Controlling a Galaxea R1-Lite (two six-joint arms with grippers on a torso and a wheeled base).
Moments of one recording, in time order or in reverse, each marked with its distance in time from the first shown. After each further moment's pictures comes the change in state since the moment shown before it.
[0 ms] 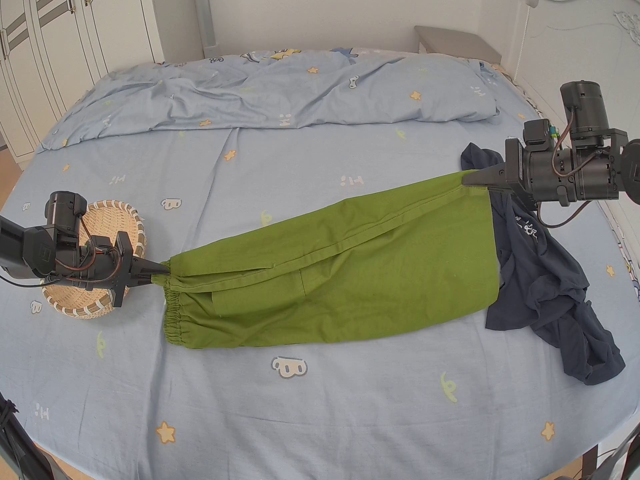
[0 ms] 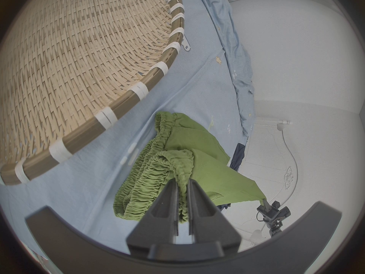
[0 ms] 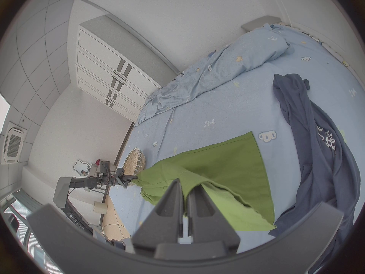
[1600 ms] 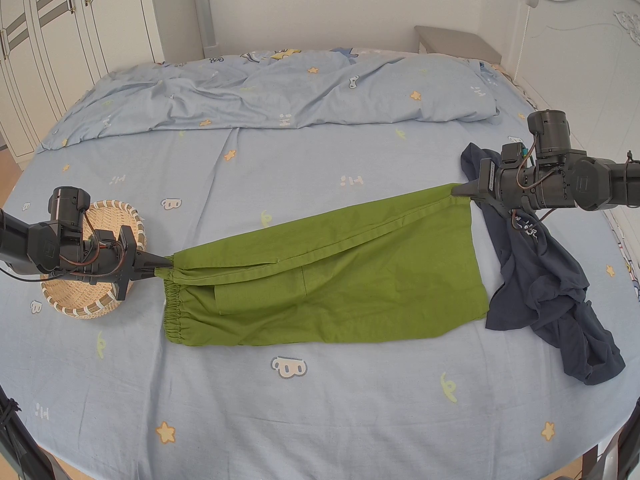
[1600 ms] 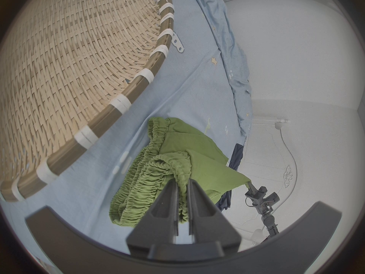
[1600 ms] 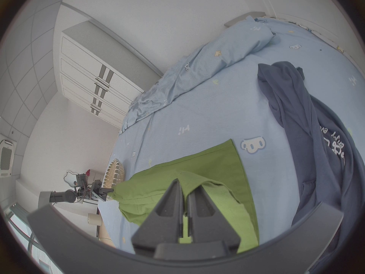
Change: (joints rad) left arm -0.009 0.027 -0.040 -0.018 -0.001 -0.002; right arm -0.094 0.262 -0.115 -0.120 -0.010 0.024
